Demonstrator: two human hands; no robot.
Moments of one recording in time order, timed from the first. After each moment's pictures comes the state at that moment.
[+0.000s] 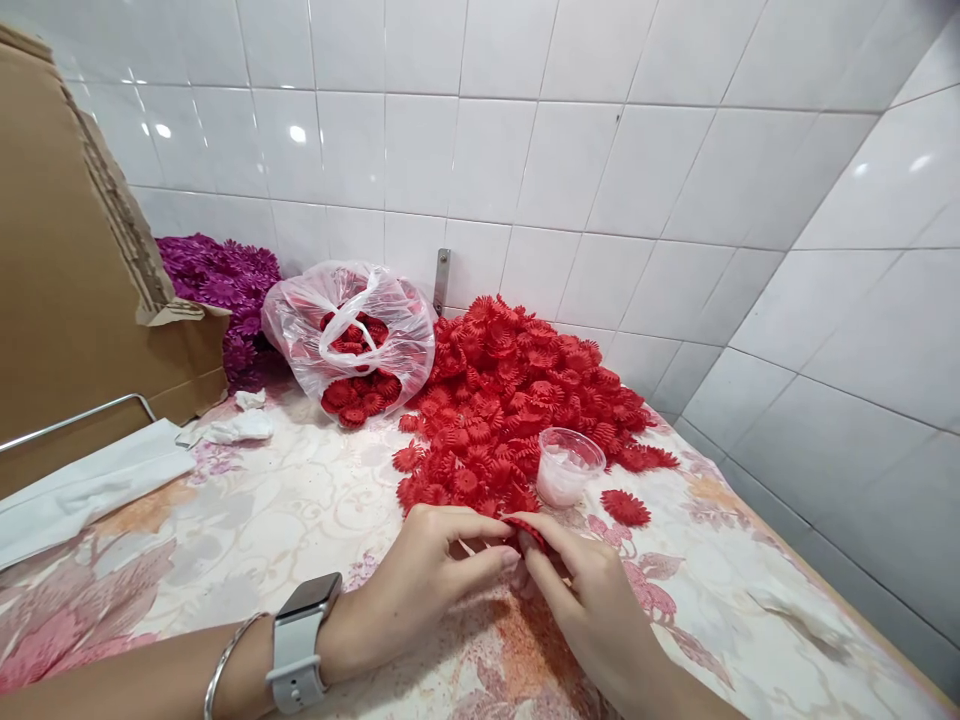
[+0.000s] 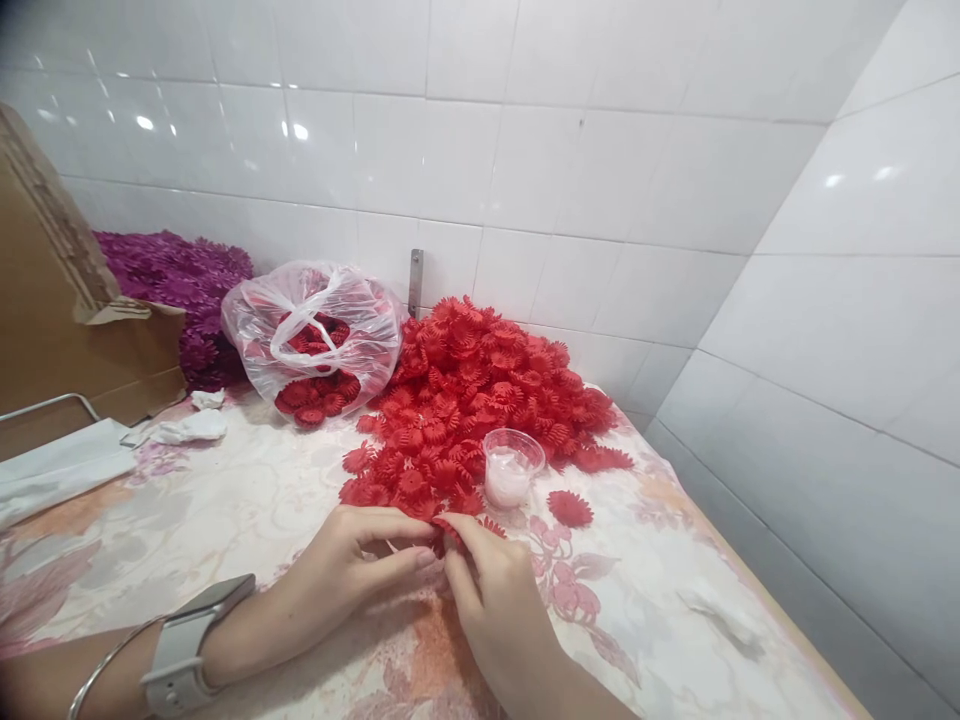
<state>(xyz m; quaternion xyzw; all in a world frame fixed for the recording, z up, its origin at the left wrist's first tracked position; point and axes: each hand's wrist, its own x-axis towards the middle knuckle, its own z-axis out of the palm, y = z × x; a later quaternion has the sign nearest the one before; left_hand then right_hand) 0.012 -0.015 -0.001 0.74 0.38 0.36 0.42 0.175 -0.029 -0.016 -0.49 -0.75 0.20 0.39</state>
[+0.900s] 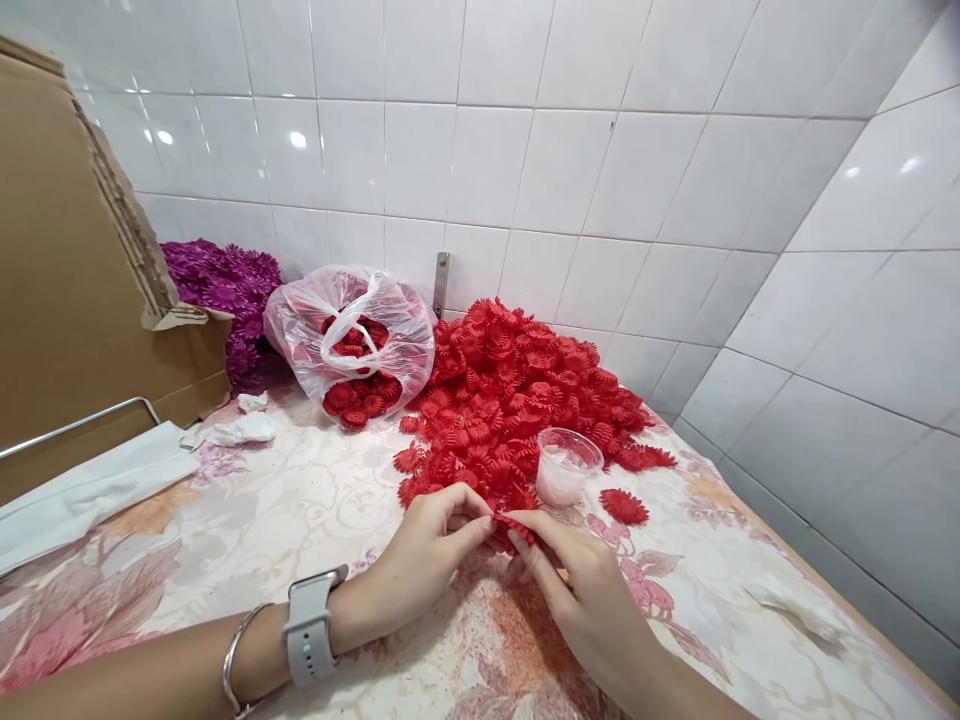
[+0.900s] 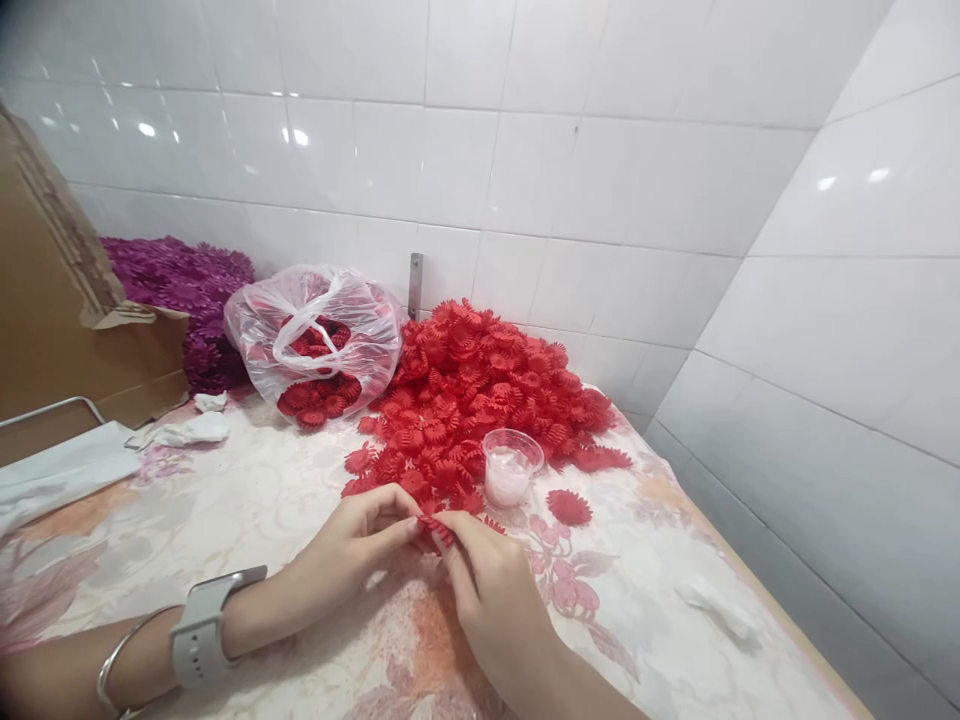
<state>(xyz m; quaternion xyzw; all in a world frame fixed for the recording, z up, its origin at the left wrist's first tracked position) 0.012 -0.004 -0.013 0.62 0.39 0.41 0.55 0.174 -0.028 -0.016 -0.47 -0.75 0.23 0.39</state>
